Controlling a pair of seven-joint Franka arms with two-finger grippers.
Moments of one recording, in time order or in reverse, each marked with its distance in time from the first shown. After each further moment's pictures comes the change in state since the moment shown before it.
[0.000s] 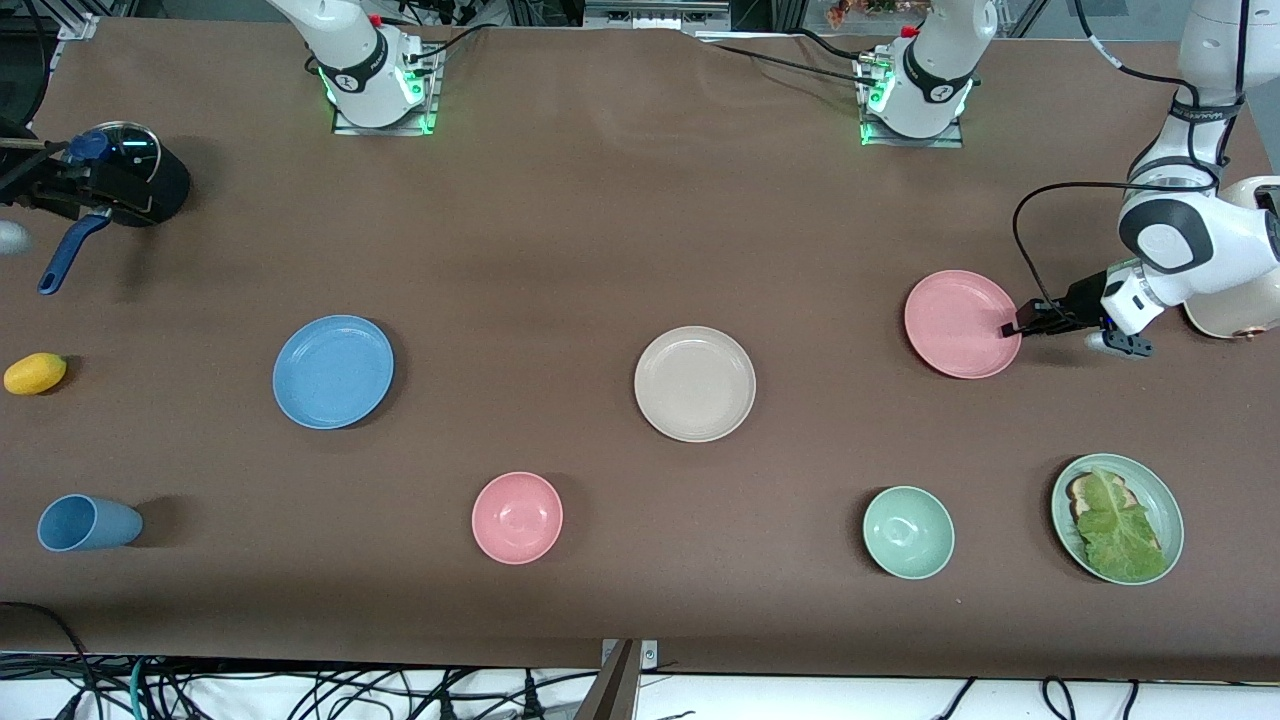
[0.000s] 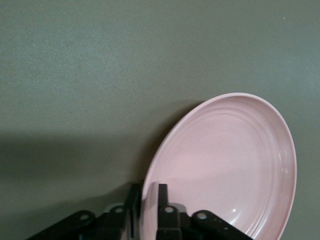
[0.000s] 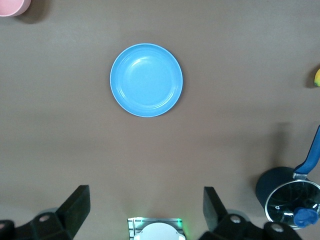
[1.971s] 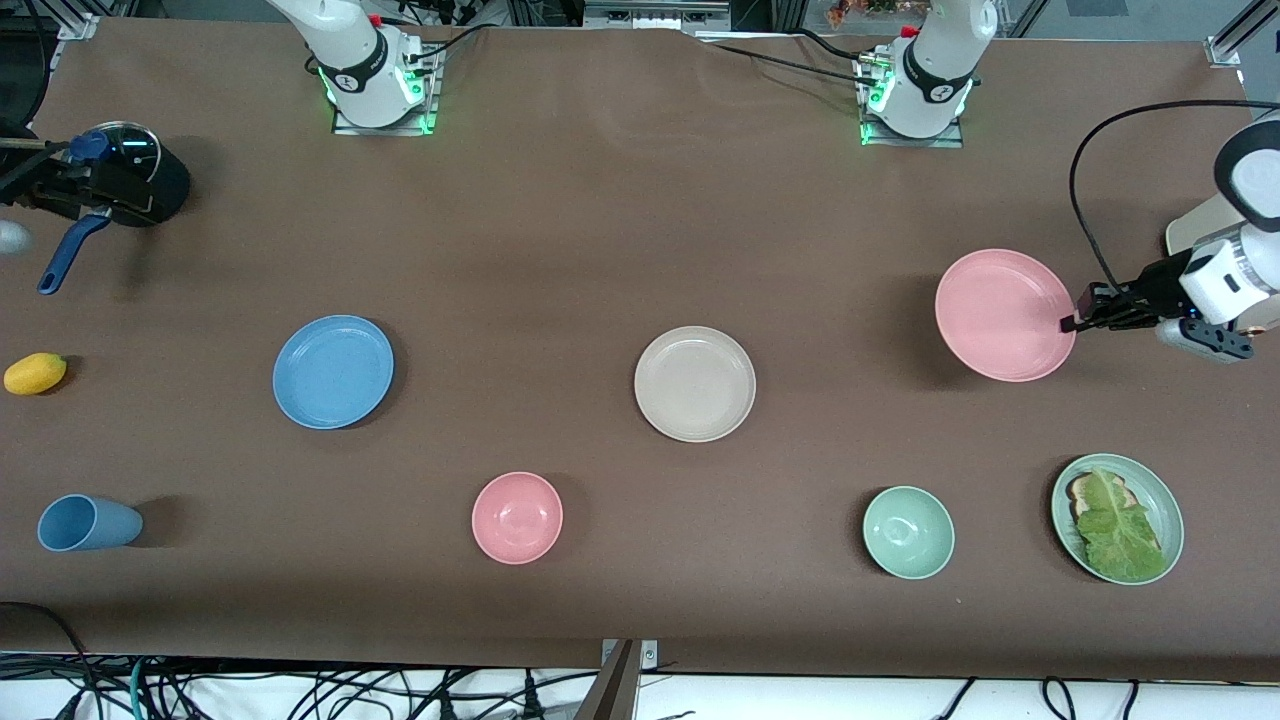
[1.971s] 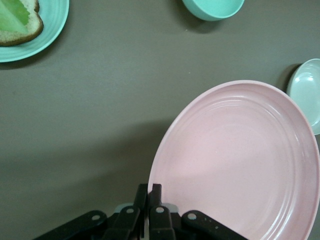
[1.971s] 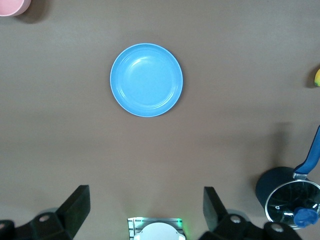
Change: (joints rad) left arm -0.071 -0.267 -0.007 0.208 0.303 -0.345 -0.325; right arm 0.000 0.000 0.000 0.000 0.000 0.000 0.000
